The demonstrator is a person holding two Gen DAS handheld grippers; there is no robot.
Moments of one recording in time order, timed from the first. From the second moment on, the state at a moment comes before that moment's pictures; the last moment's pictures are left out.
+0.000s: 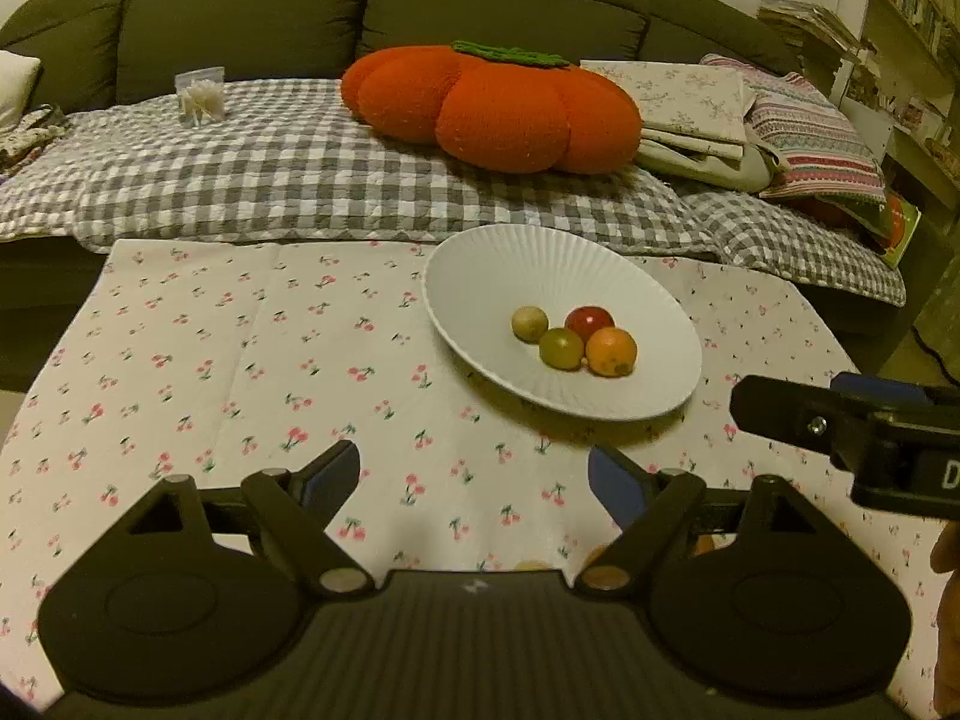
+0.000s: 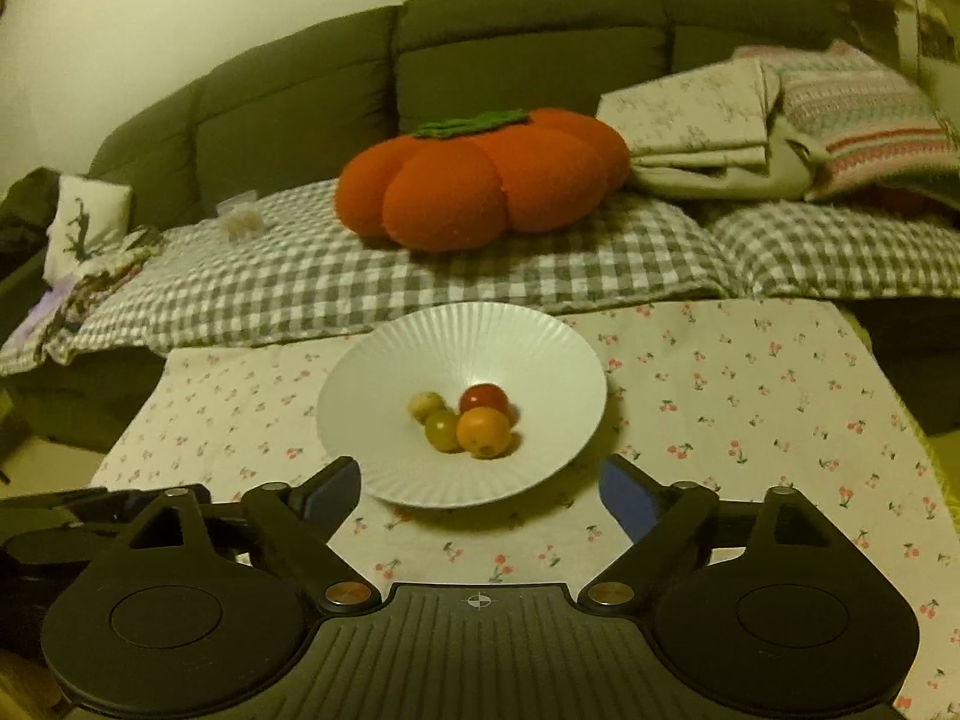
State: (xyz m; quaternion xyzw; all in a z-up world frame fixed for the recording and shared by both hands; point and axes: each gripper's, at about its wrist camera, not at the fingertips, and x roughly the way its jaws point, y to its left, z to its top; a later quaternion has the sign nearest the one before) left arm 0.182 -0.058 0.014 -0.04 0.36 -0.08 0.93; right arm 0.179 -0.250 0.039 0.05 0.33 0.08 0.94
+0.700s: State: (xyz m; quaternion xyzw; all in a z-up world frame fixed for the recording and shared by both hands) left arm 0.127 -0.060 -0.001 -0.05 0.40 -0.08 0.91; right arm 0.121 -0.254 0.028 0.06 0.34 0.09 0.93
